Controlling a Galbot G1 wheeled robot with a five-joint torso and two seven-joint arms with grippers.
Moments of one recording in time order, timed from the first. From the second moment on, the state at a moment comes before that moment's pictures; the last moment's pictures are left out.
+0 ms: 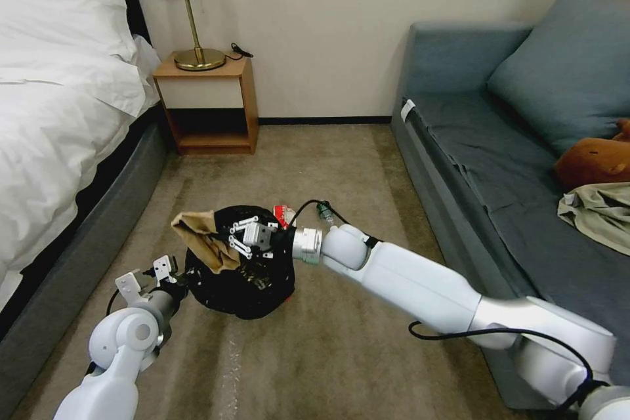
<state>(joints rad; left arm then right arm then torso) 1.29 -1.20 -0.63 -1.84 -0.98 0.59 -0.25 -0.33 1.26 -0.66 1.24 0.30 0.47 -0.43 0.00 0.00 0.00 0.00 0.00</state>
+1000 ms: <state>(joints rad) 1.27 -1.20 -0.64 -1.84 -0.99 0.58 -0.25 -0.34 1.27 -0.62 1.16 0.24 0.50 -0.48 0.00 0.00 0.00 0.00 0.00</state>
